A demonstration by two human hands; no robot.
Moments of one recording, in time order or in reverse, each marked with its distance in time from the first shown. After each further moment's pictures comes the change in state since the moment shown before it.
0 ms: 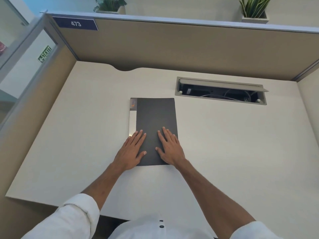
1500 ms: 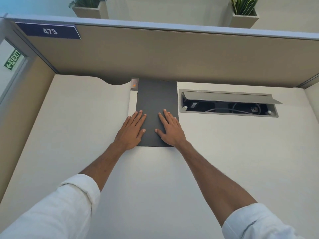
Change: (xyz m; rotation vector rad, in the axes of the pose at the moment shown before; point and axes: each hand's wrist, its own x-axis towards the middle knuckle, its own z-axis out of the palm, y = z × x) left_hand 0.200 -0.090 -0.086 0.001 0.075 0.088; right_hand 0.197 0.009 -0.069 0.079 0.078 0.129
